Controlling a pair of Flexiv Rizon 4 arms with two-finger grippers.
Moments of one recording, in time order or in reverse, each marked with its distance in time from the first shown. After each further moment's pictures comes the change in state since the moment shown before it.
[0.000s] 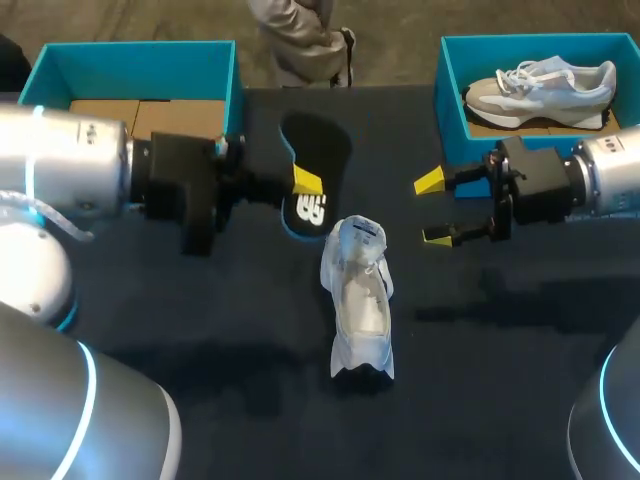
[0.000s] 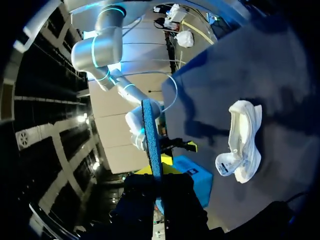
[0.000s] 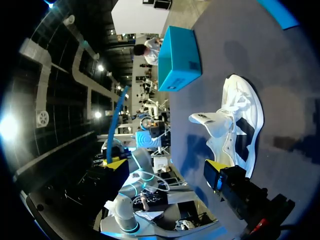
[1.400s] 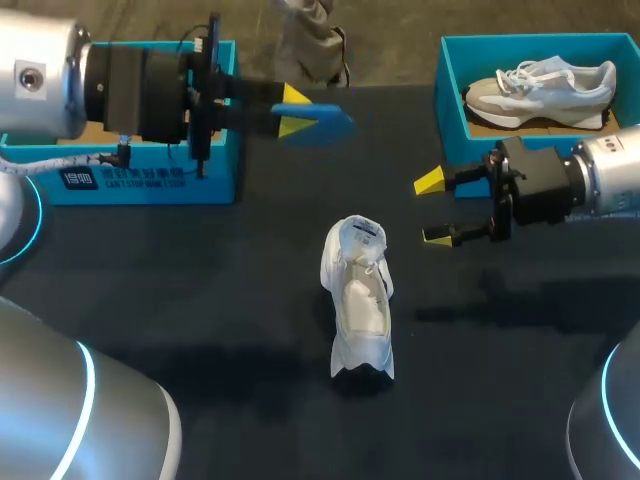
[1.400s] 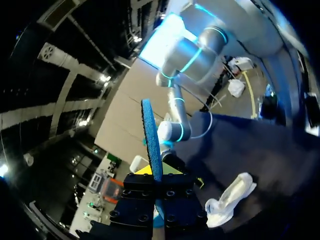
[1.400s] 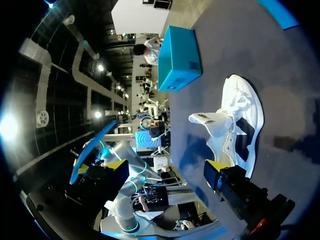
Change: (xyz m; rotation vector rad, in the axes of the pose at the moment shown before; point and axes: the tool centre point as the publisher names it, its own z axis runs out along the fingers) left arm -0.105 0.000 -0.036 0.083 -0.017 -0.688; right arm 0.000 0.000 0.000 0.001 -0.001 0.000
